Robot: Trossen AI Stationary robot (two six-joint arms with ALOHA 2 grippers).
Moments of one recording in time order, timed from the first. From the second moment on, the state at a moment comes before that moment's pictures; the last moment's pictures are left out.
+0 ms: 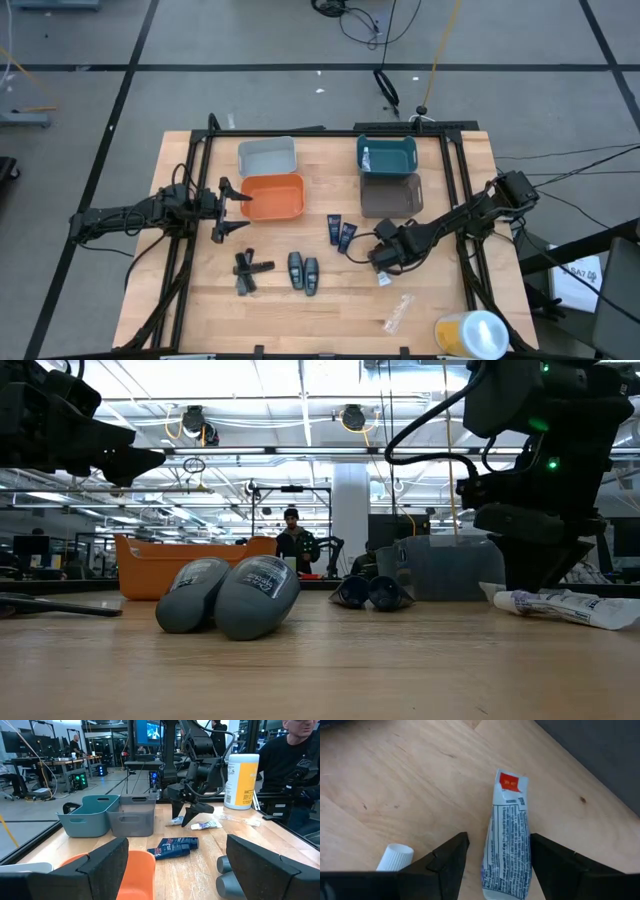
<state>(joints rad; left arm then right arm) 0.14 0.07 0.02 0.06 0.17 0.04 0.36 1.69 0.84 -0.69 0.33 1.25</state>
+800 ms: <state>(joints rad) 0.13 0.07 0.02 0.06 0.17 0.04 0.35 1.69 0.81 -0.67 0.29 1.21</state>
